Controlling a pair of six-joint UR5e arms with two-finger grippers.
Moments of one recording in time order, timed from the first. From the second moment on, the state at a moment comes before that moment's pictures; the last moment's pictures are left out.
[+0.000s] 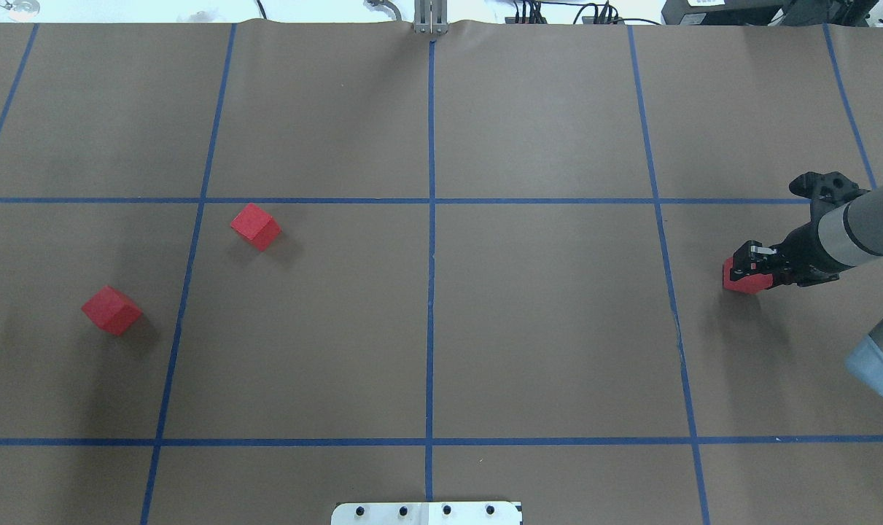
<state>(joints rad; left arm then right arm) -1.45 -1.48 -1.61 -2.03 -2.43 -0.29 0.88 -1.61 1.72 -0.98 2.16 1.14</state>
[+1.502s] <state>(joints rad) -1.45 -1.48 -1.58 -2.08 -2.44 -0.29 0.46 -0.84 1.58 -1.39 1.88 1.42</state>
